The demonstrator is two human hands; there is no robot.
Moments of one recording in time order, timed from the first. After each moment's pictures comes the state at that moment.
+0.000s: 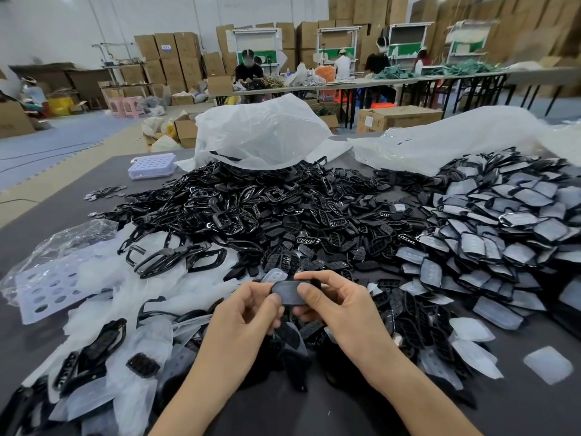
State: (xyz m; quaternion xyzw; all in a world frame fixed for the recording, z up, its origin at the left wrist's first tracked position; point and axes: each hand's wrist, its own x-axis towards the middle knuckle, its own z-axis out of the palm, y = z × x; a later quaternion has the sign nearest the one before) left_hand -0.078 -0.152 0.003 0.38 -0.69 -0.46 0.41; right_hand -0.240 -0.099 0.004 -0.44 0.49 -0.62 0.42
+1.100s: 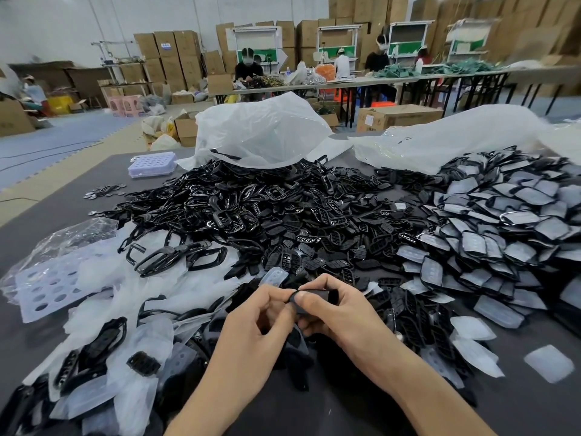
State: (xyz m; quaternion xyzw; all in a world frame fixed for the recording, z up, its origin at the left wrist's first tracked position) left_hand -0.084 -0.134 0.006 0.34 -0.74 -0.41 0.40; right_hand -0.244 -0.100 0.004 -0.40 0.46 -0.59 0.53
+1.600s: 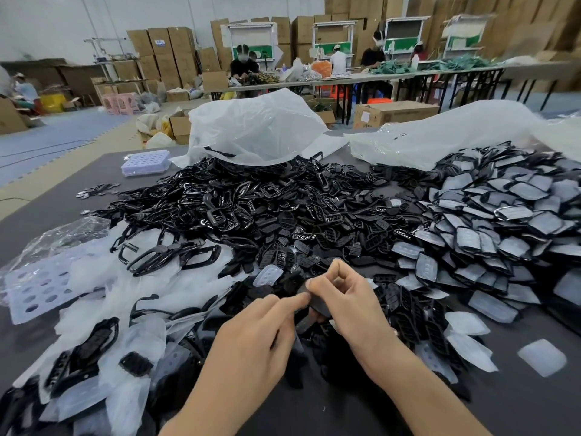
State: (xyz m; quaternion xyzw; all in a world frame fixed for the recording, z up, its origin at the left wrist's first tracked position) left_hand -0.083 -0.126 0.008 0.29 -0.89 -0.10 0.34; right_hand -0.249 -0.102 0.005 -0.38 0.50 -0.63 0.44
